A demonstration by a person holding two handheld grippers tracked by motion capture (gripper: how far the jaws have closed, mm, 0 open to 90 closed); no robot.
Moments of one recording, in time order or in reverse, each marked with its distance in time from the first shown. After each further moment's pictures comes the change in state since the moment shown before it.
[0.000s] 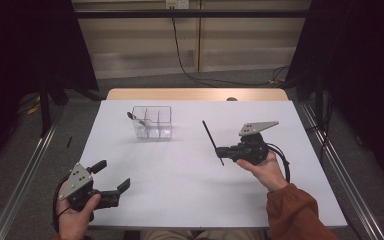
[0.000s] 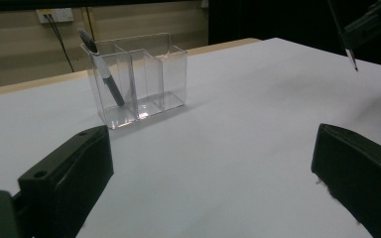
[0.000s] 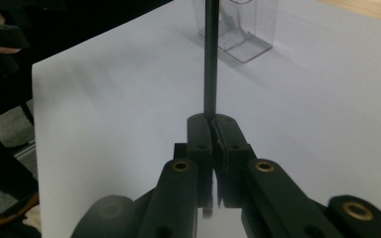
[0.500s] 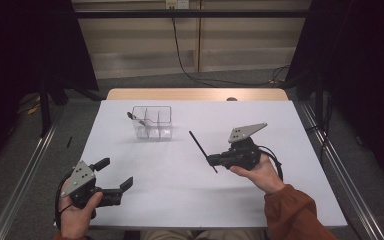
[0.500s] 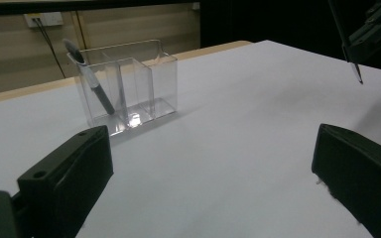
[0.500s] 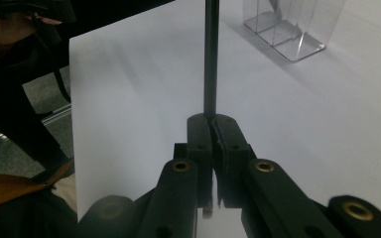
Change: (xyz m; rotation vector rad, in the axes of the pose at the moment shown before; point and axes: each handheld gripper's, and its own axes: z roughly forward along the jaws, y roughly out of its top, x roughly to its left) left arm -0.004 0.008 0.007 -0.002 -0.040 0.014; right arm 0.022 0.010 0.011 0.064 0.100 -0.091
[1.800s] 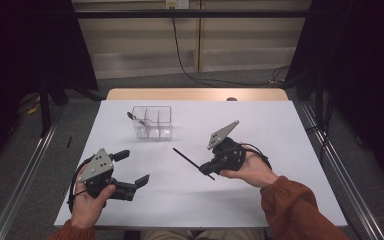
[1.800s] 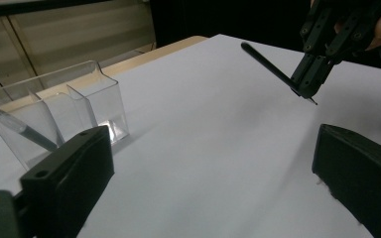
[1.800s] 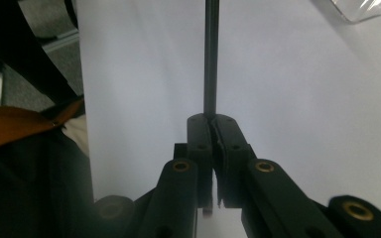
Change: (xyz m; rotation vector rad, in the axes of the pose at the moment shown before) left arm -0.016 0.036 0.027 0.041 -0.161 0.111; right arm 0.017 0.024 0.027 0.303 0.035 -0.114
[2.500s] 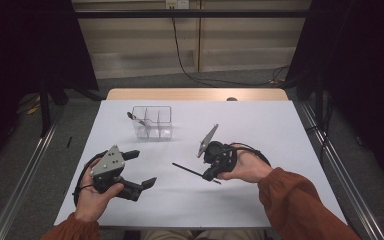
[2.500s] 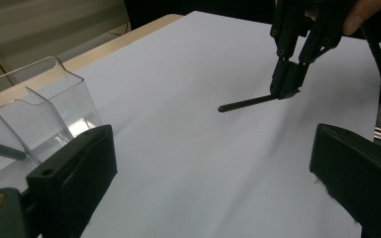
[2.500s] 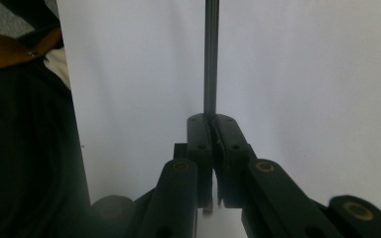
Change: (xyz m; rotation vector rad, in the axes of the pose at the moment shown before) left arm -0.003 0.014 0.016 0.109 -0.097 0.046; right arm 0.000 0.013 0.019 0.296 0.010 -0.063
